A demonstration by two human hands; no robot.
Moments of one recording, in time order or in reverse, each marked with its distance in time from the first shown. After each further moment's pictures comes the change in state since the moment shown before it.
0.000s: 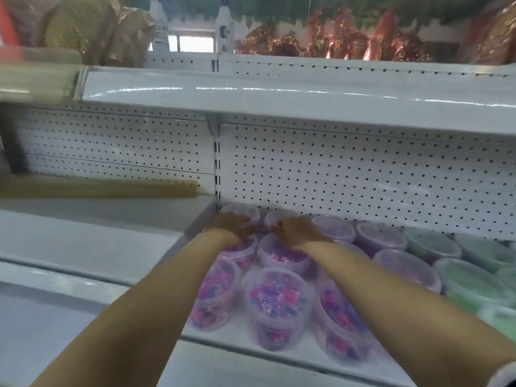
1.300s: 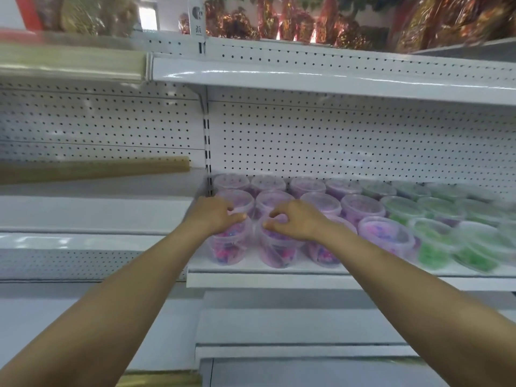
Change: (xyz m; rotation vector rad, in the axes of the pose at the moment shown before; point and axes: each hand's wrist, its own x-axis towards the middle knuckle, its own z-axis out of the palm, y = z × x) left_hand -0.126 -0.045 -0.010 -0.118 0.001 0.086; right_hand -0.168 -0.070 -0.021 0.037 0.023 0.036
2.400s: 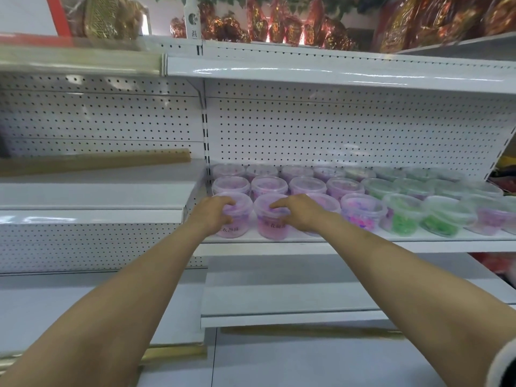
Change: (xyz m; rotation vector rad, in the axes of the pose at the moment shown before) left_hand -0.073 0.004 0.019 -0.206 0.102 0.050; right_hand -0.067 -0.010 0.003 -0.002 -0.054 0.091
